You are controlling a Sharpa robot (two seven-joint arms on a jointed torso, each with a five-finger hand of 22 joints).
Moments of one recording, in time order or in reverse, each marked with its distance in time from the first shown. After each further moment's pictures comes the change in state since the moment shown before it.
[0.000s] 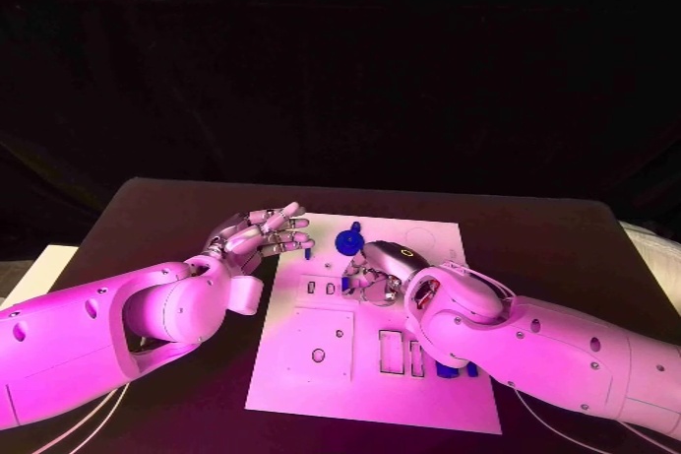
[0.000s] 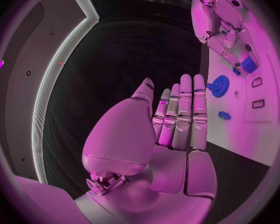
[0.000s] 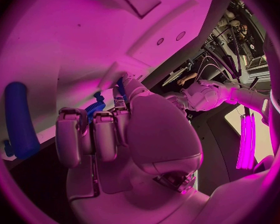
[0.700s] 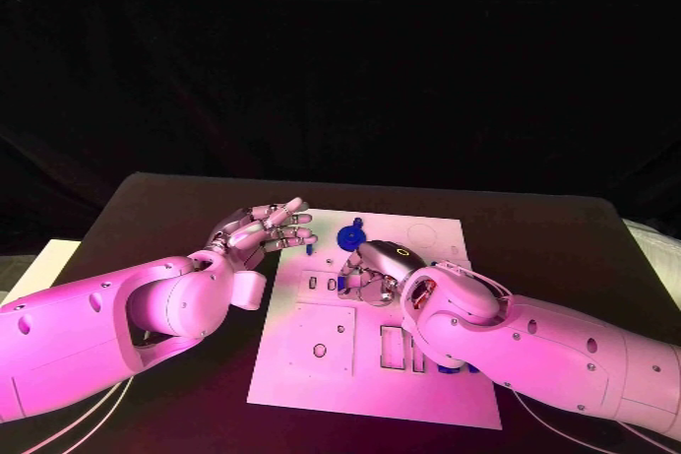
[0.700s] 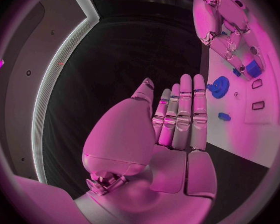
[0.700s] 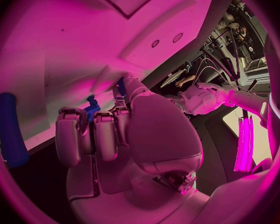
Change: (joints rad) left arm 0.000 0.004 0.000 0.000 -0.001 0.000 -0.001; left_hand 0.000 0.000 0.000 0.000 0.000 0.000 0.000 0.000 0.000 0.000 0.000 0.000 0.000 0.000 0.000 0.000 0.000 0.000 0.000 0.000 0.000 0.000; right arm -0.008 0.014 -0.004 0.005 -0.020 0.003 -0.003; right_hand -0.012 -0.012 0.001 -0.001 -0.003 0.000 0.000 0.001 0.006 0.003 -0.003 -0.007 0.012 0.000 0.000 -0.004 0.000 0.000 -0.004 0.004 0.000 0.000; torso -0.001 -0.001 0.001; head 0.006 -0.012
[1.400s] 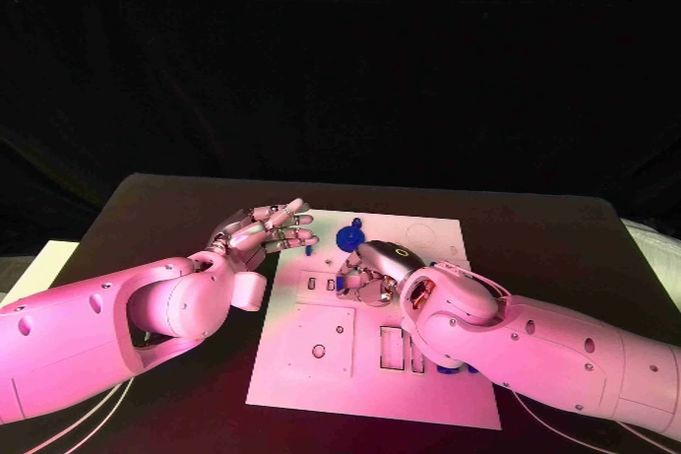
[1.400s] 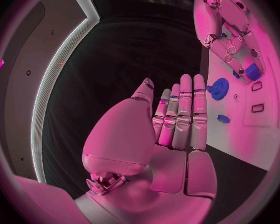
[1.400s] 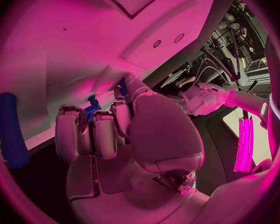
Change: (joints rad) left arm 0.000 0.002 0.000 0.002 0.000 0.002 -0.002; left_hand 0.000 0.000 0.000 0.000 0.000 0.000 0.000 -0.004 0.000 0.000 0.000 0.000 -0.001 0.000 0.000 0.000 0.002 0.000 0.000 0.000 0.000 -0.001; right arm 0.000 0.003 -0.002 -0.005 -0.004 -0.004 0.000; right_hand -0.034 -0.034 0.011 -0.006 0.005 -0.044 0.014 -0.025 -0.021 -0.050 0.023 -0.158 0.017 0.000 0.007 -0.025 0.000 0.000 -0.035 0.017 -0.027 0.000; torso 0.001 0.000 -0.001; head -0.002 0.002
